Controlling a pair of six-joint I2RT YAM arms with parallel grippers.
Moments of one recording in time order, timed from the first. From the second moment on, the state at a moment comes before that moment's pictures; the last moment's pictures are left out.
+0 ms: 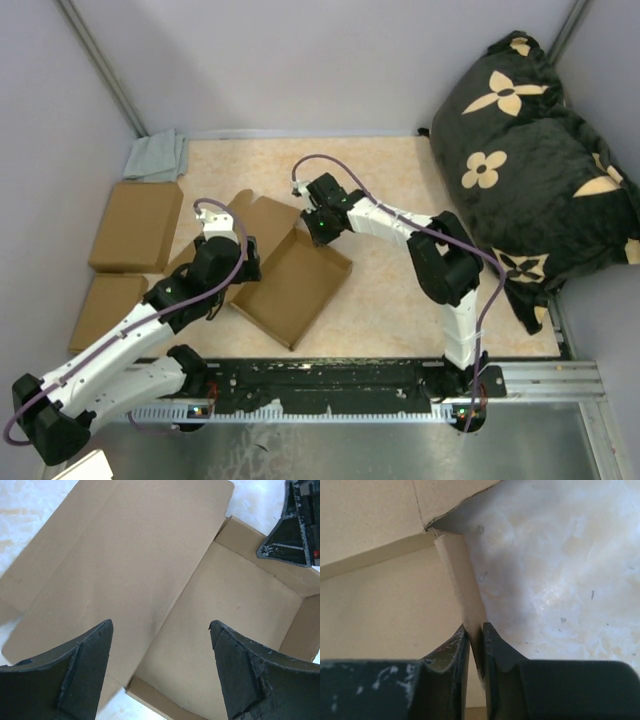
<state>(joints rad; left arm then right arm) -0.73 0.82 0.69 -0.48 -0.54 -0.45 0.71 2.03 1.56 -0.53 -0.13 0.07</state>
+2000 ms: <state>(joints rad) -0.38 1.54 0.90 -0.10 -0.03 -0.60 0.26 1.25 0.86 -0.41 0.00 0.54</state>
